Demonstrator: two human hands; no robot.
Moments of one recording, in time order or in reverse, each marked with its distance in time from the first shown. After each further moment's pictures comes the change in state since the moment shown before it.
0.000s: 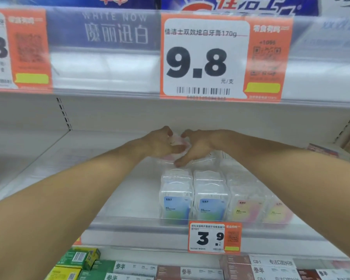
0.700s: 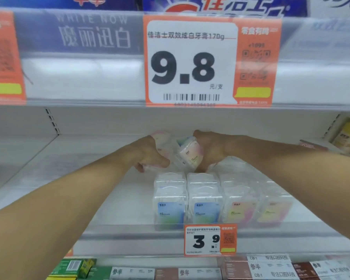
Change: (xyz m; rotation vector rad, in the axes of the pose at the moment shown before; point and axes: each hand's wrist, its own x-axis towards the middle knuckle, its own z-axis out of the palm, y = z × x) left_hand 0.002 -0.010 0.006 -0.179 -0.113 -0.206; right_hand -0.016 0.037 0.008 0.094 0.092 0.062
